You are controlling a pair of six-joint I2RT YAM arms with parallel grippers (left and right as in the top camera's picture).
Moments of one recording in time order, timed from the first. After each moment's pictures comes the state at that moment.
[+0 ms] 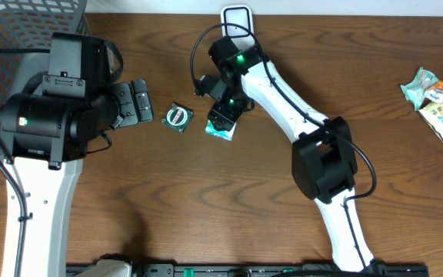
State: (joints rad) left arm -0.15 1.38 1.79 -1.42 -0.08 -0.33; right arm 0.55 2.37 2.09 -1.19 -0.23 -0.46
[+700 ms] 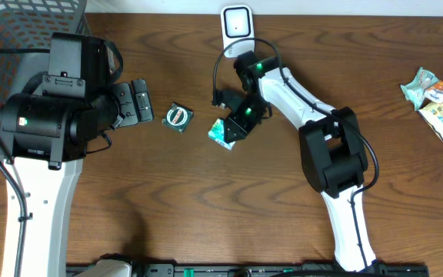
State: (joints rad) left arm -0.15 1.38 1.79 -1.42 -0.08 -0.33; right arm 0.46 2.37 1.89 -1.17 -0.50 -0.45
